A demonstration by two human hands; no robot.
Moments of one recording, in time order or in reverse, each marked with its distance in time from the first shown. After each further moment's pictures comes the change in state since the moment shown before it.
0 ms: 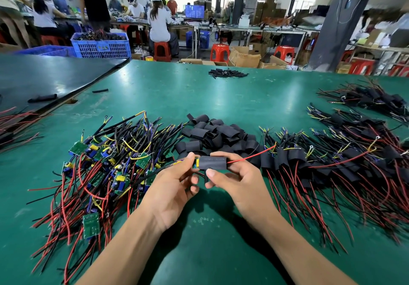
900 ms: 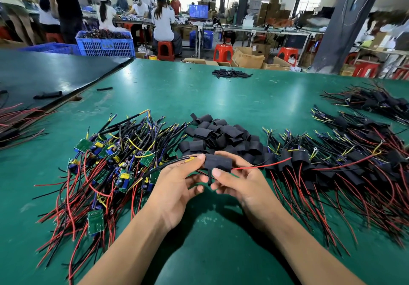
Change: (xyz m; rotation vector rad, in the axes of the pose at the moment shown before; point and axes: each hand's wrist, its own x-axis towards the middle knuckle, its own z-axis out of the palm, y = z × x) left_hand -0.003 -0.003 0.001 0.075 -0.018 0.076; right_hand 0.004 -0.002 -0.001 0.211 -0.035 0.204
